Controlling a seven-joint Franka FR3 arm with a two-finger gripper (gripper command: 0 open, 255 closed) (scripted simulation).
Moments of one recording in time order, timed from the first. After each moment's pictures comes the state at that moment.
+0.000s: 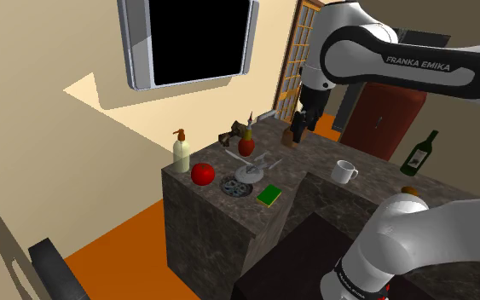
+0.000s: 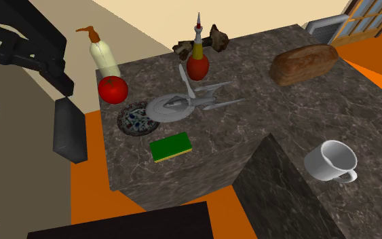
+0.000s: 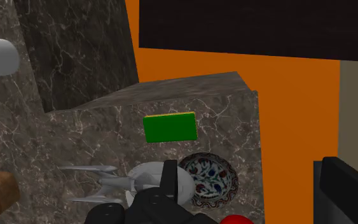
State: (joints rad) arm -0.02 -0.77 0.04 -2.37 -0.12 1.61 -0.08
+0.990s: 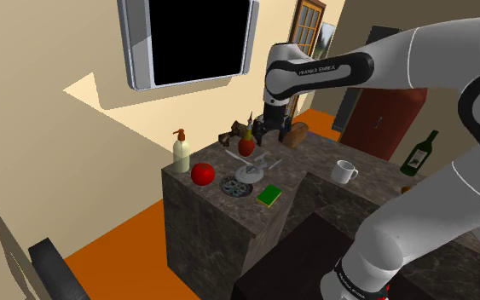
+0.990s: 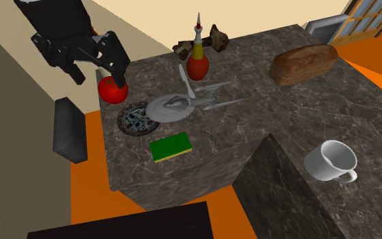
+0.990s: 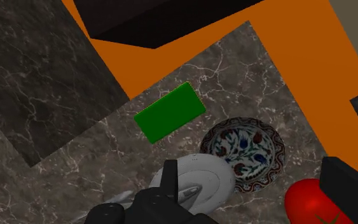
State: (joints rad) arm -0.14 -0.29 0.06 -2.24 -0.07 1.90 0.30
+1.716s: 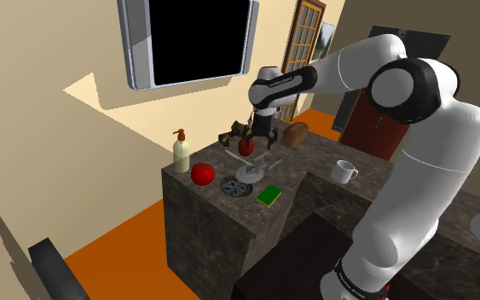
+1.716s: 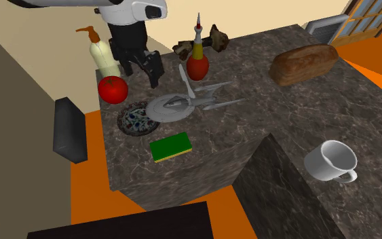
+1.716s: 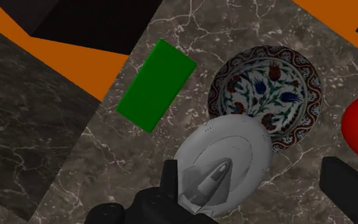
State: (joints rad) arm -0.21 0.12 0.01 -2.00 -0.01 2.04 0.55
